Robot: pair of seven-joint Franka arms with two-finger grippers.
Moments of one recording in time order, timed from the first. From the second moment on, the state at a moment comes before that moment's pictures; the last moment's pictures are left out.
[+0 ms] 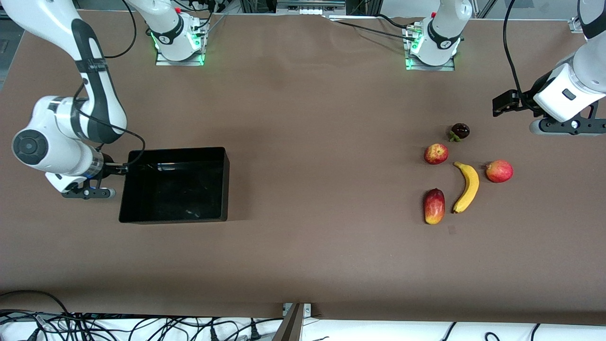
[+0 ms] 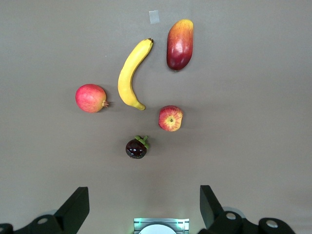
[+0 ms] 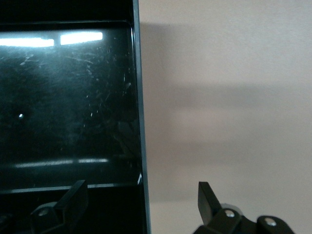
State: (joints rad) left arm 0.00 0.01 -0.06 -1.66 0.03 1.49 -0.05; right arm 0.13 0.41 -0.20 -1.91 0.00 2.19 -0.05
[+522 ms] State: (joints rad) left arm 0.00 0.01 -0.06 -1.66 0.03 1.49 -0.05; right arm 0.13 0.48 -0.20 -1.91 0.07 2.24 -0.05
